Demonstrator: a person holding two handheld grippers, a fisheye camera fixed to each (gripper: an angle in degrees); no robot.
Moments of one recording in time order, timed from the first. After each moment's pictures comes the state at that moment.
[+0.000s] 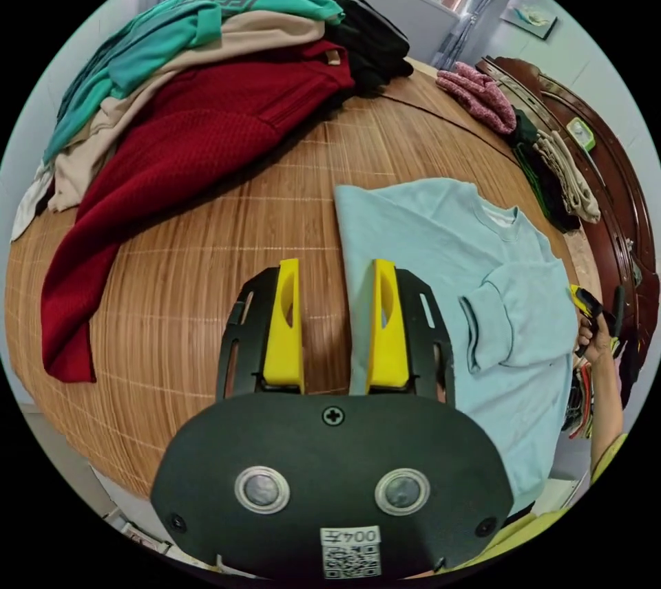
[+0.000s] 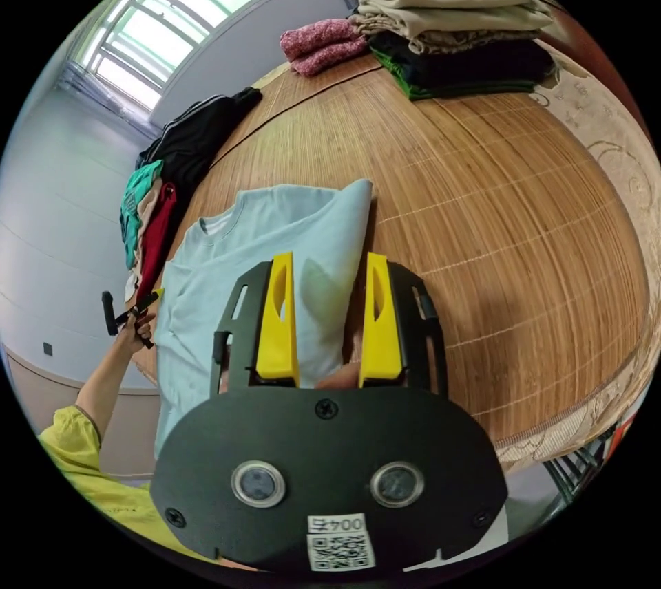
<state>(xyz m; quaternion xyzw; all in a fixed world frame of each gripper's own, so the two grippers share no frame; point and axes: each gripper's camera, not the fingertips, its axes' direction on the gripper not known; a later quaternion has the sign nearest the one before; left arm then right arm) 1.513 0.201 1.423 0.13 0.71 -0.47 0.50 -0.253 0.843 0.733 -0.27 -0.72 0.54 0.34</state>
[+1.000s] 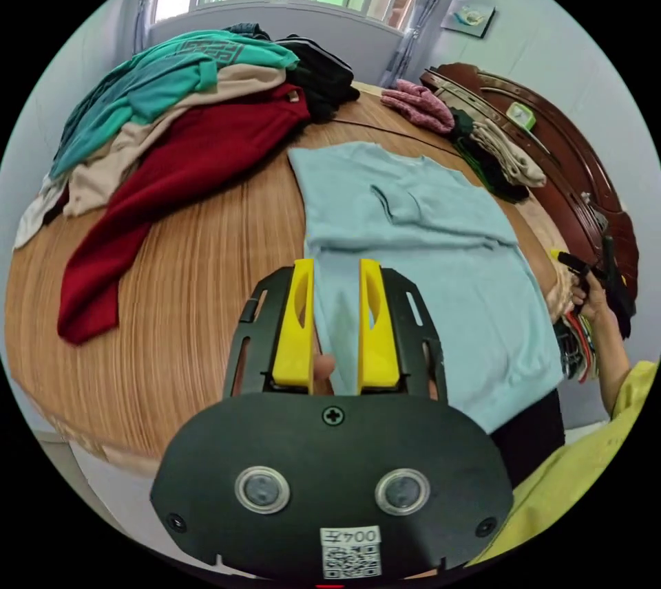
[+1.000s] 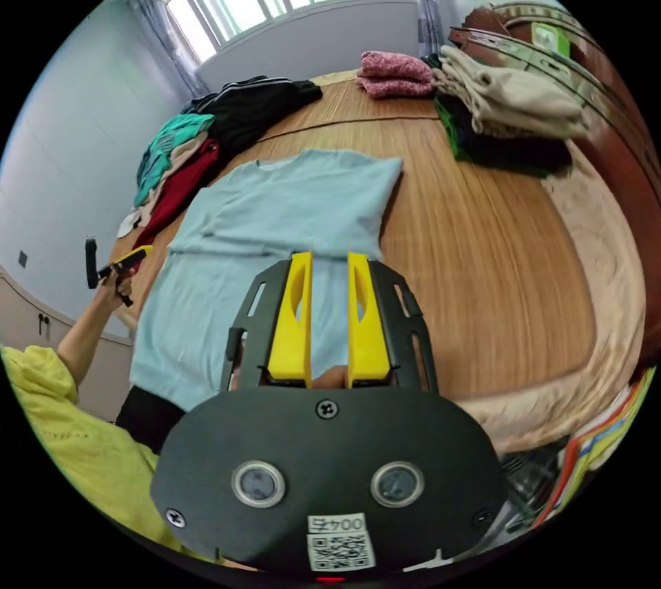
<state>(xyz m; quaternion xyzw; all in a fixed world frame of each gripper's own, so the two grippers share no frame) 1.525 0.336 1.425 0.23 0.69 -0.48 0.49 -0.126 0.852 0.687 -0.18 -0.73 0.50 0.44</state>
